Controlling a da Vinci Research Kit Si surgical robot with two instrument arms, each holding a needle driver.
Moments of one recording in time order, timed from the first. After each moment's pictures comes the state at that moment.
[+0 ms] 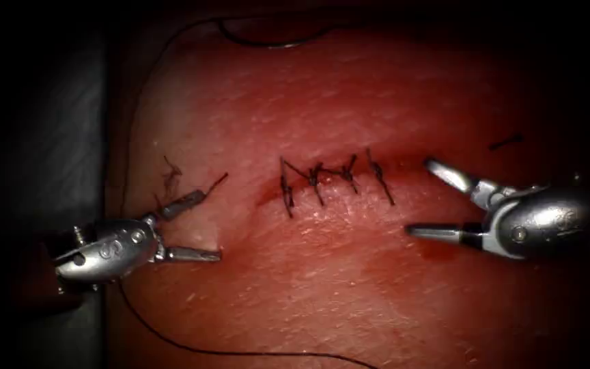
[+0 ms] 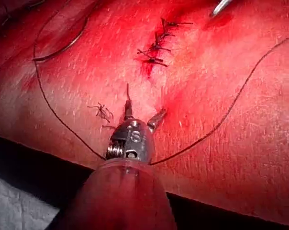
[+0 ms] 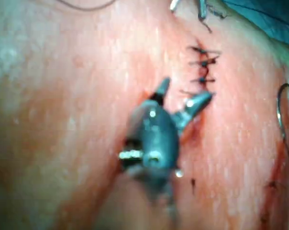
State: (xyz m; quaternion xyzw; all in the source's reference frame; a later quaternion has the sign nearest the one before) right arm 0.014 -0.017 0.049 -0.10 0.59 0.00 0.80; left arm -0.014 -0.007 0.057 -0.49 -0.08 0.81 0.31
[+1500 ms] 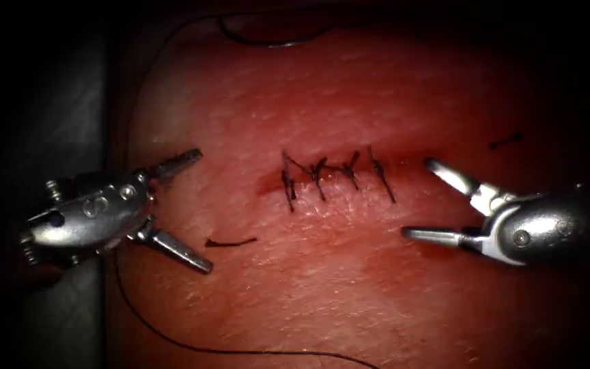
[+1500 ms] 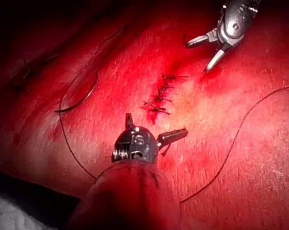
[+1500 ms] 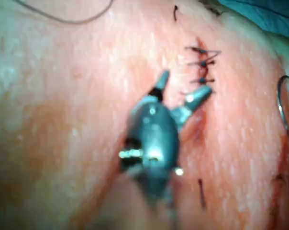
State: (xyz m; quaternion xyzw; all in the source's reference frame) right arm 0.014 -0.017 0.049 -0.08 0.59 0.03 0.81; left arm -0.014 0.004 0.048 -0.49 -0.14 0.82 0.28
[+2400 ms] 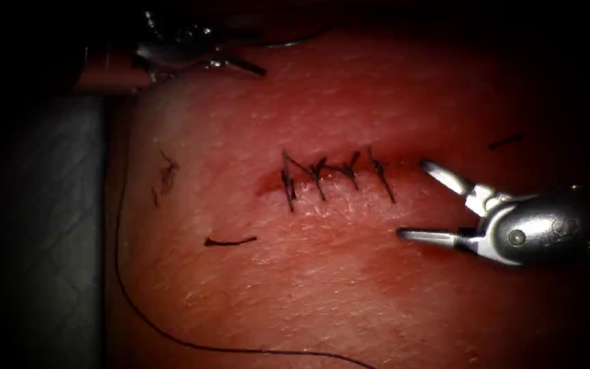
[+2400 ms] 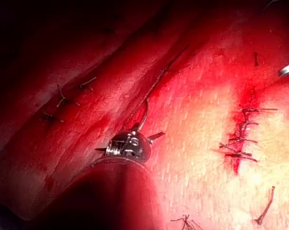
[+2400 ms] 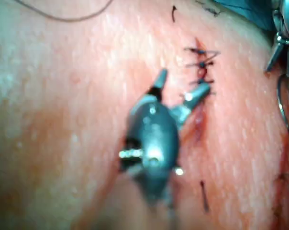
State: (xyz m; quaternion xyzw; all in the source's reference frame) right arm 0.015 -0.018 0.049 -0.07 0.59 0.04 0.81; left arm -0.014 0.017 0.065 -0.37 -0.08 0.90 0.21
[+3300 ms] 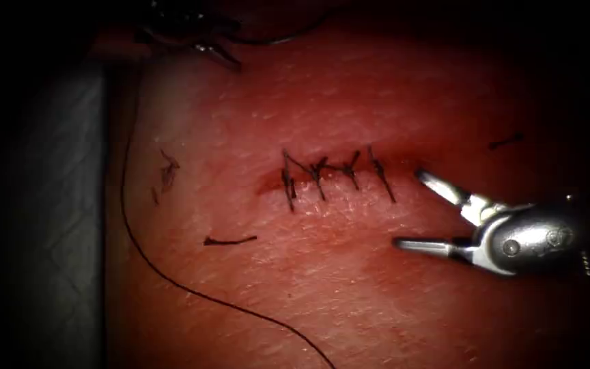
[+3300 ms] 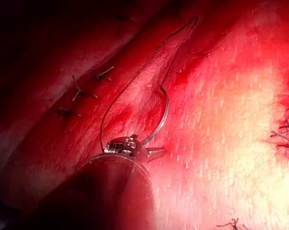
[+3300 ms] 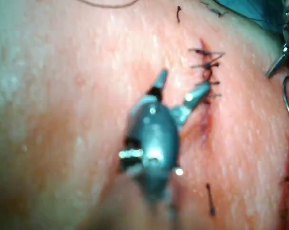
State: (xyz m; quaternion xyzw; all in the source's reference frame) right arm 0.015 -0.018 0.049 -0.07 0.59 0.04 0.81; left arm -0.012 0.020 0.071 -0.30 -0.13 0.93 0.17
